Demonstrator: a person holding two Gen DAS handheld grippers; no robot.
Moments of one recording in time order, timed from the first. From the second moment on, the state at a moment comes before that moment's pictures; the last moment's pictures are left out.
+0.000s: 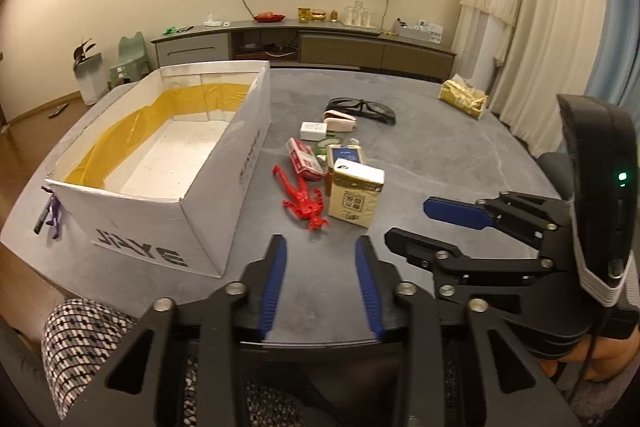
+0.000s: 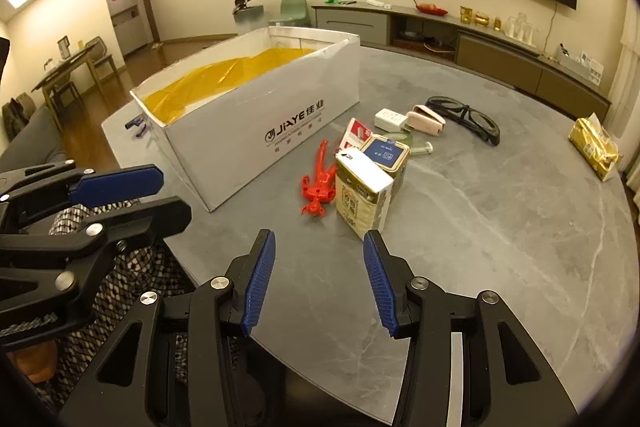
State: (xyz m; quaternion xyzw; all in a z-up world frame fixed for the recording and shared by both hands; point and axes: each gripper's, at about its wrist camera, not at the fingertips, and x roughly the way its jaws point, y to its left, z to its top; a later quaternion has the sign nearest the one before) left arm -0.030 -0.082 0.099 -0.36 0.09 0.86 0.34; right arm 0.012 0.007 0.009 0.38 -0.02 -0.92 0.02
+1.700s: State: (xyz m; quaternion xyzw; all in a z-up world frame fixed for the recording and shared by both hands) left arm -0.139 0.006 -0.015 -0.45 0.12 0.81 0.35; right arm -0.061 0.087 -0.046 0.46 -0.13 -0.88 0.01
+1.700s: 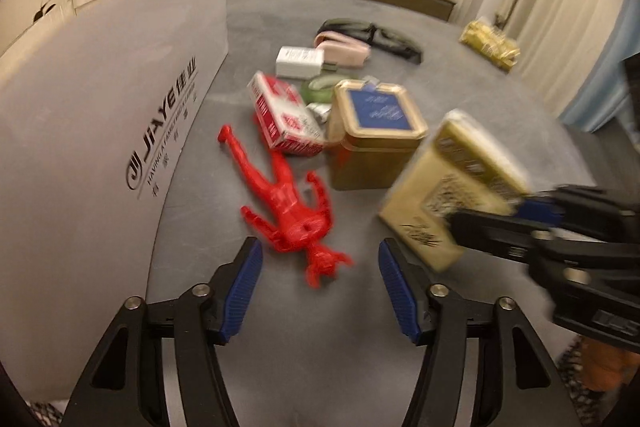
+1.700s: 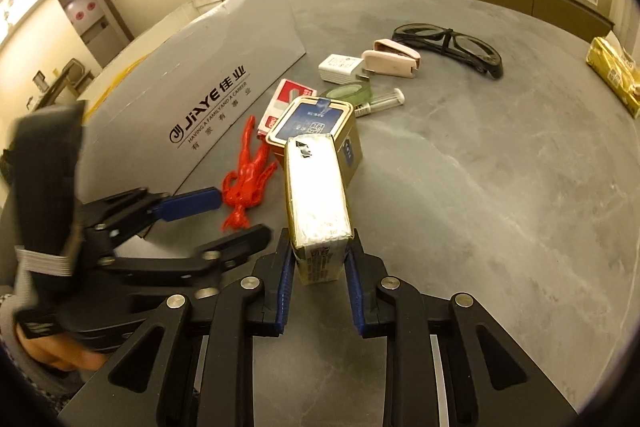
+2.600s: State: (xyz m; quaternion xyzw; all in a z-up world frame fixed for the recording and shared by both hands) left arm -0.119 -0.010 0.013 -0.38 0.13 0.84 0.36; right arm -0.055 0.094 -0.038 0.44 -0.16 -0.88 0.02
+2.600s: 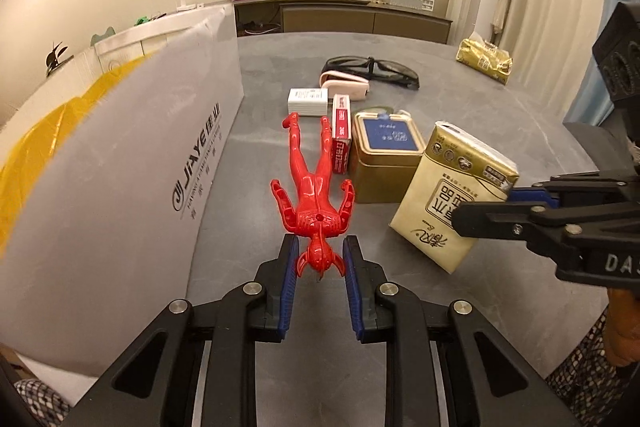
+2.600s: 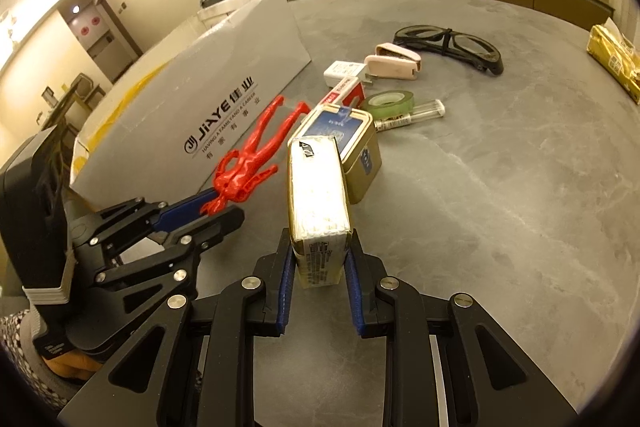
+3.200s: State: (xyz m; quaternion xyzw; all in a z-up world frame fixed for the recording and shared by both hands) left arm -0.088 -0.022 0.049 -0.35 0.14 0.85 0.36; right arm -0.039 0.084 -0.019 0.42 -0.16 -0.89 0.03
